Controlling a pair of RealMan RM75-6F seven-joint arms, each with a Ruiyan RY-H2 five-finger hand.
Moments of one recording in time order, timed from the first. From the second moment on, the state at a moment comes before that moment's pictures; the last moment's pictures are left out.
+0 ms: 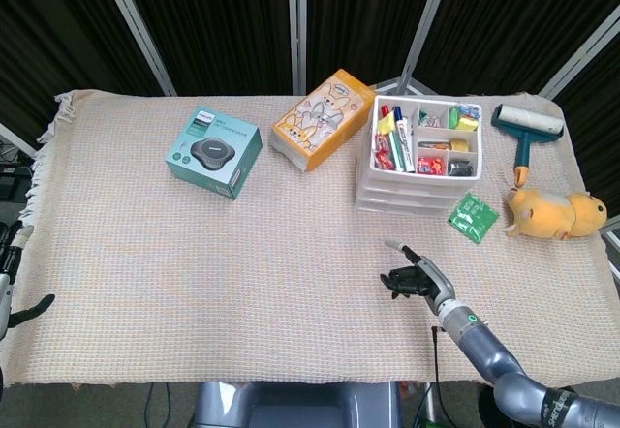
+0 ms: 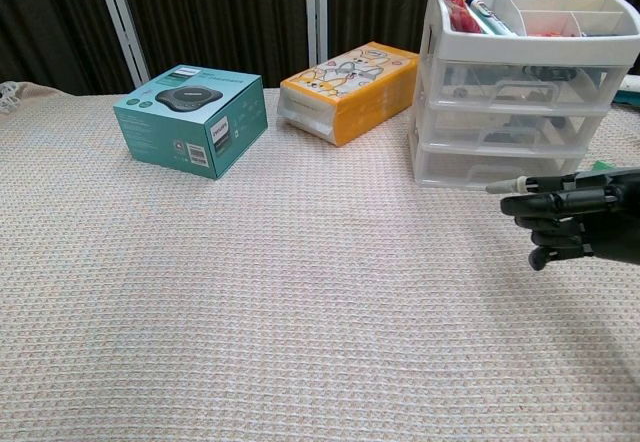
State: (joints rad) left arm -0.06 -1.13 -0.06 -1.59 1.51 1.56 0.07; right arm 0.52 -1.27 0.30 -1.84 -0.67 0.62 0.64
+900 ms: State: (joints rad) left arm -0.08 -1.13 -0.07 -1.57 1.47 1.50 0.04; right arm 0.68 -1.47 0.37 -1.51 -0.41 0.52 0.66
